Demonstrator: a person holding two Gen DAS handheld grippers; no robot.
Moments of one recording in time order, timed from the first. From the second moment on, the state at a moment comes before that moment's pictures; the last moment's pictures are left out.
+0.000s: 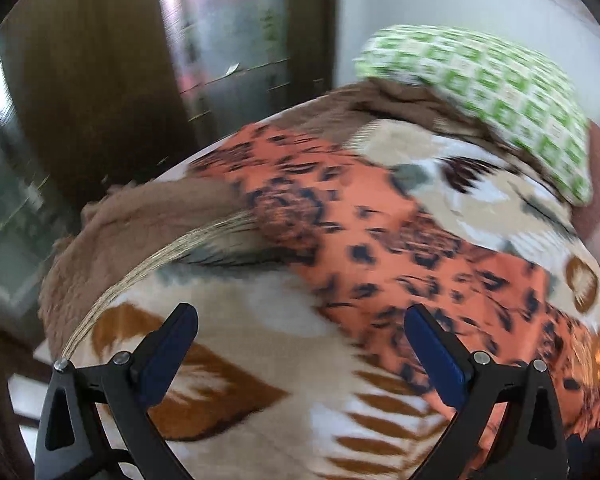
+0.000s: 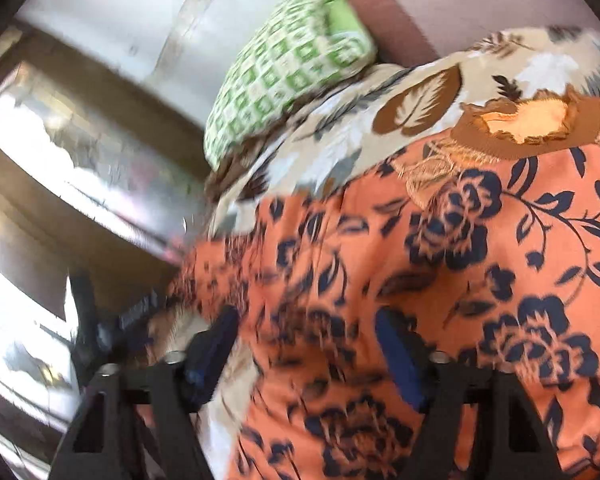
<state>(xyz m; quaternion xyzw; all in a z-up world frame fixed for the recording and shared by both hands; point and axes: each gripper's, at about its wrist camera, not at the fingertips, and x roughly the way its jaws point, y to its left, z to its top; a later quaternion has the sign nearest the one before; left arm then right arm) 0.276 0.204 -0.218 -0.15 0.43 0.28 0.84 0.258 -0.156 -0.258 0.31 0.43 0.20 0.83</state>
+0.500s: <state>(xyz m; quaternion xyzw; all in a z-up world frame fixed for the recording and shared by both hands) 0.225 0.317 -0.215 -0.30 0.40 0.38 0.78 0.273 -0.046 -0.232 0.09 0.47 0.22 0.85</state>
